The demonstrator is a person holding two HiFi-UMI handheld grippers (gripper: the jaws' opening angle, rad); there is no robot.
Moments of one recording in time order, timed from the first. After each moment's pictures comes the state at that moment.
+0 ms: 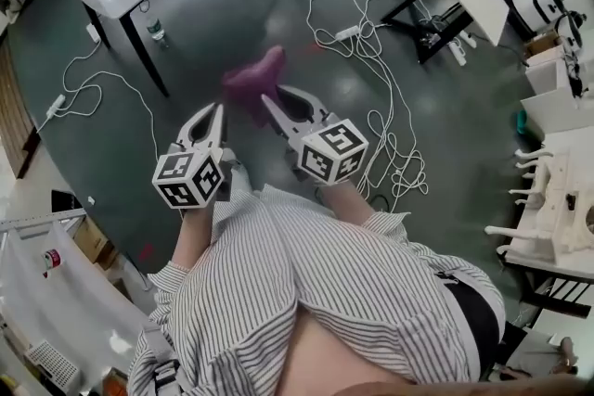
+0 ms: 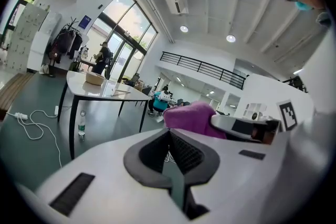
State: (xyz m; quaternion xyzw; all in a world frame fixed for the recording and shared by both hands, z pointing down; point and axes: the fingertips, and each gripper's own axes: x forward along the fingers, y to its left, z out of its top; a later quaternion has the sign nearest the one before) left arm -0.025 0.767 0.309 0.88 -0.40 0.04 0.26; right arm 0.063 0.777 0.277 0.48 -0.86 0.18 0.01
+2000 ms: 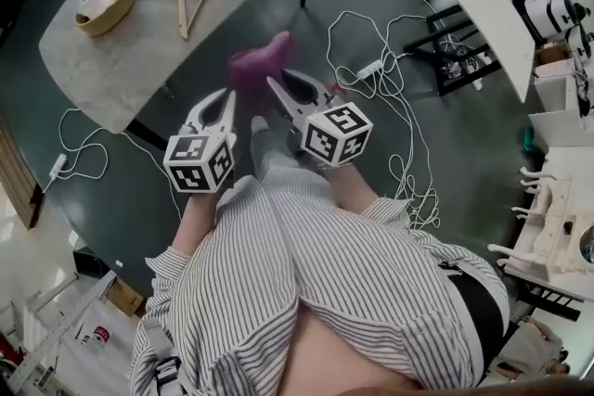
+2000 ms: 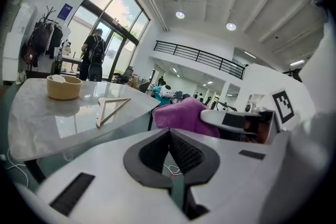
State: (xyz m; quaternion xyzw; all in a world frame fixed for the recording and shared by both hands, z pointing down) left arm 0.010 0.288 0.339 0.89 -0.36 0.09 0.25; right arm 0.086 0.290 0.316 0.51 -0.83 0.23 0.00
